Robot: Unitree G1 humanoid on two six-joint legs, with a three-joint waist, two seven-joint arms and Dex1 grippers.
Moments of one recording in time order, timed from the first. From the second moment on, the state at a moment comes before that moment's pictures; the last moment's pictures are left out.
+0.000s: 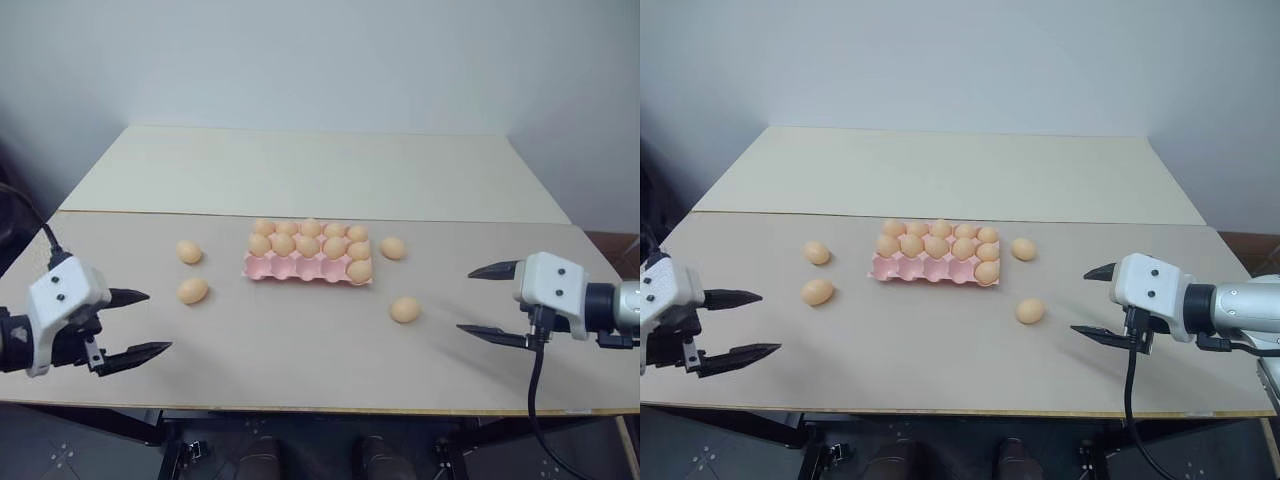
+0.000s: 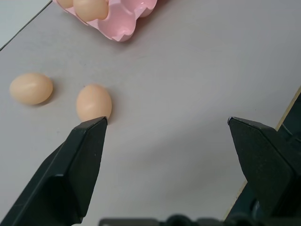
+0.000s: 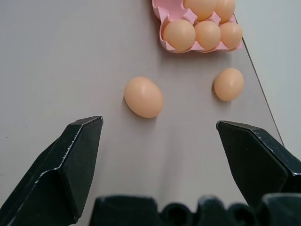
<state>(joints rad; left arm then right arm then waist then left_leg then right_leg) 0.23 1.11 0.69 -0.52 -0.49 0.72 -1.15 -0.06 -1.12 -0.30 -0.45 0.36 0.37 1.11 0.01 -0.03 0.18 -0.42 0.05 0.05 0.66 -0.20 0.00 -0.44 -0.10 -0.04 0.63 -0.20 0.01</state>
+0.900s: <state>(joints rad) 0.12 1.11 0.56 -0.54 -0.60 0.76 -1.15 -0.26 -0.94 0.00 -0.31 0.24 0.33 1.04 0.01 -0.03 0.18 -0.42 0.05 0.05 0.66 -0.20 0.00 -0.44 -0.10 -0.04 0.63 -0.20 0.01</state>
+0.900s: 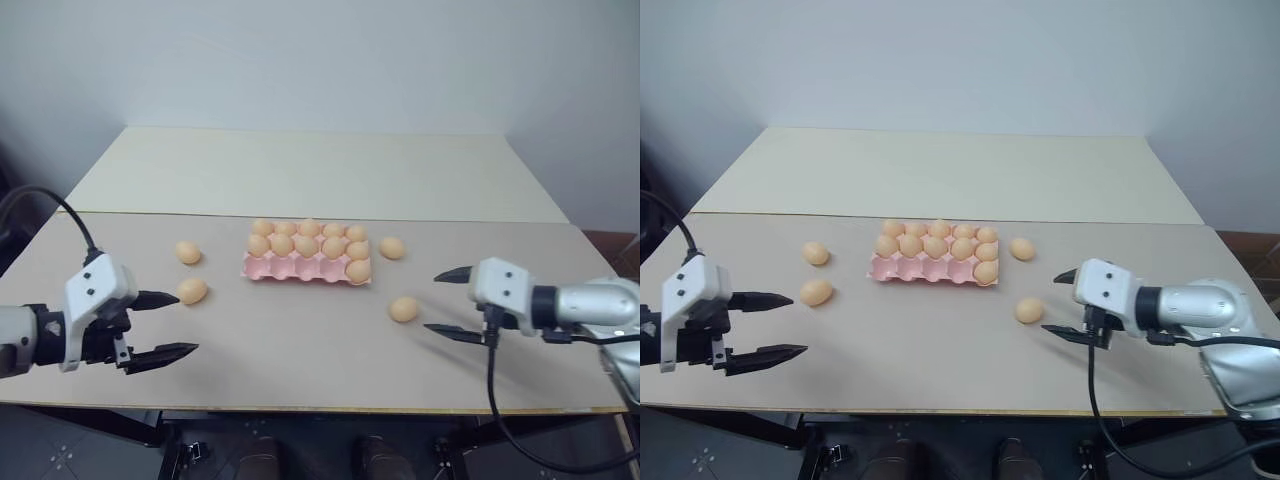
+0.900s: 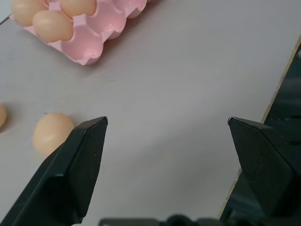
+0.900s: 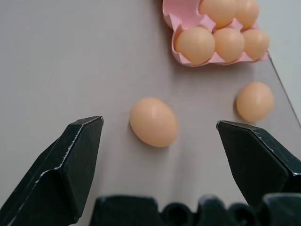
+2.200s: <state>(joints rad) 0.15 1.11 0.50 -0.55 -0.57 0.71 -1.13 -0.70 -0.55 0.22 0.06 0.01 0.19 0.94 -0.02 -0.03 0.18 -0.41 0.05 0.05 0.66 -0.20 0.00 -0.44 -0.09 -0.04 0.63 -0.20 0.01</state>
